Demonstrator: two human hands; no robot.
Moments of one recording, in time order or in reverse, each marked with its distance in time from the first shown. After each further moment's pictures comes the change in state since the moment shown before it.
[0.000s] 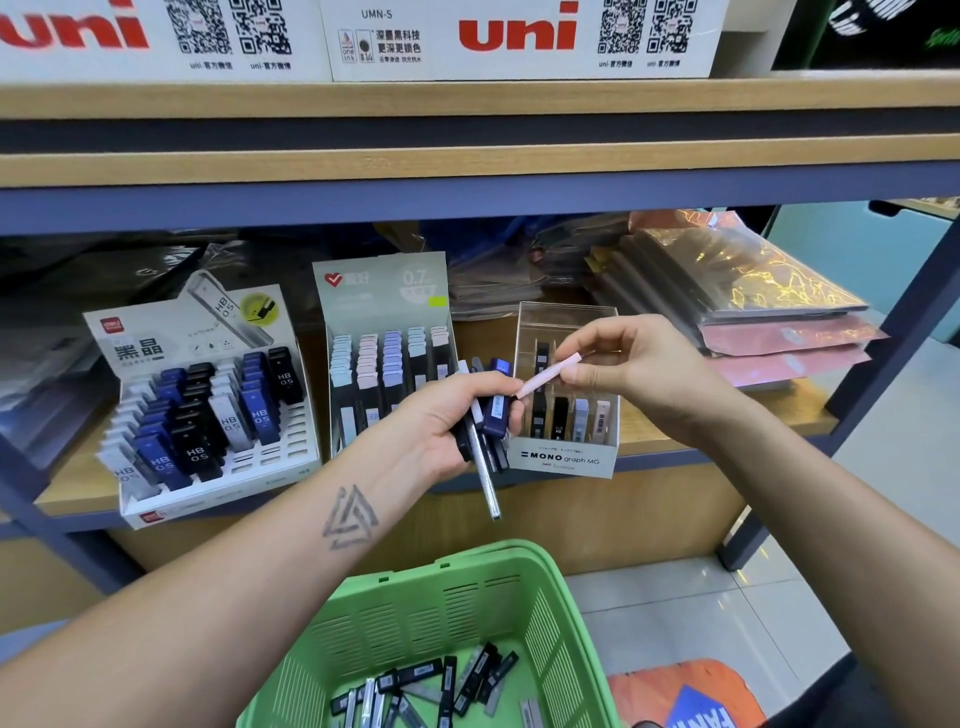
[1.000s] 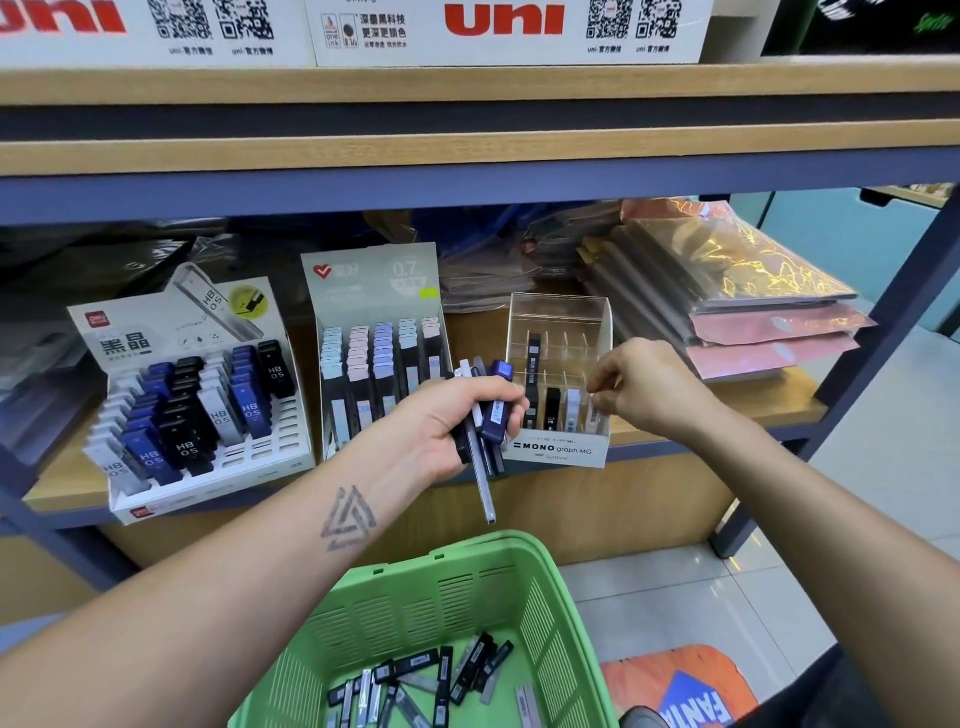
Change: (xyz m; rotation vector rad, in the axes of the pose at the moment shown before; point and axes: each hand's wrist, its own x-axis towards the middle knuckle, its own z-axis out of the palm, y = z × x) left_hand 0.004 -0.009 0.000 0.098 -0.011 -0.020; right_hand 0.002 0.033 -0.008 -0.829 0.109 0.135
